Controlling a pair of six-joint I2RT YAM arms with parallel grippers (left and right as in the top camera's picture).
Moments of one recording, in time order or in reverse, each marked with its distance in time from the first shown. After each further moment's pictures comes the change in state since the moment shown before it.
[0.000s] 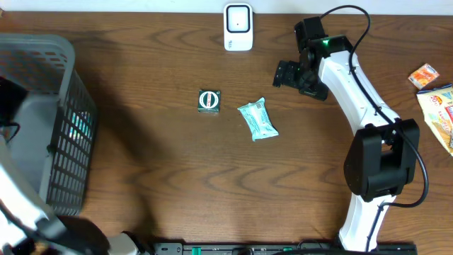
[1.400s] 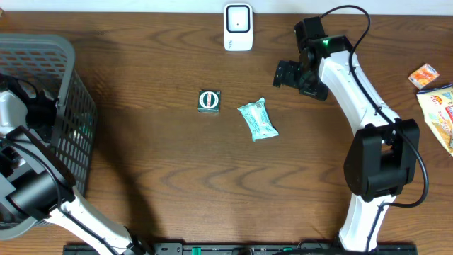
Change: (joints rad) left arm -0.059 0.499 0.008 -0.056 0.291 0.286; right arm 0.000 0.000 0.000 0.000 0.000 0.000
